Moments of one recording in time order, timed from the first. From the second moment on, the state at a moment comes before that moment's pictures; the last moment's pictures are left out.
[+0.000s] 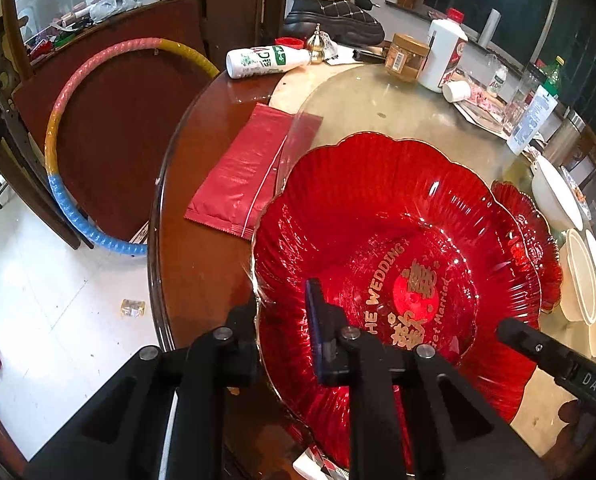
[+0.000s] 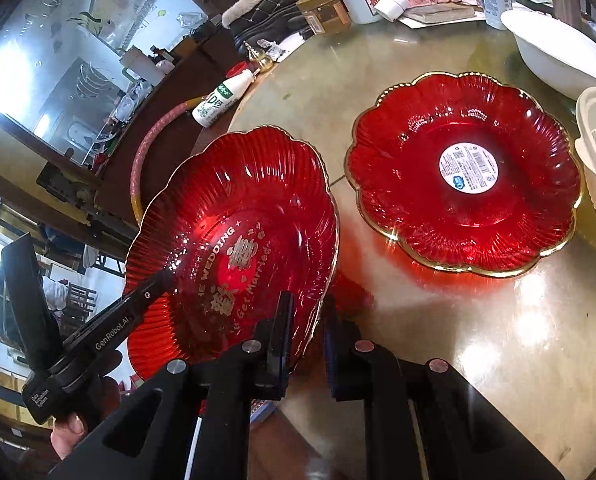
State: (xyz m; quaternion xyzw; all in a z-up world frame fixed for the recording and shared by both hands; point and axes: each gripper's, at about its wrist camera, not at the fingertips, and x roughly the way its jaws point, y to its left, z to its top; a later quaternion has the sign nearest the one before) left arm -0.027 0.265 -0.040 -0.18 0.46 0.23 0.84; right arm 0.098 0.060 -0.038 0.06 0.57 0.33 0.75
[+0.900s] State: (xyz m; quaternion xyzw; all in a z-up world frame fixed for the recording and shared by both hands) left arm -0.050 0.290 0.013 -0.22 0.38 0.26 0.86; right arm 0.112 -0.026 -0.020 0.16 0.52 0.31 0.78
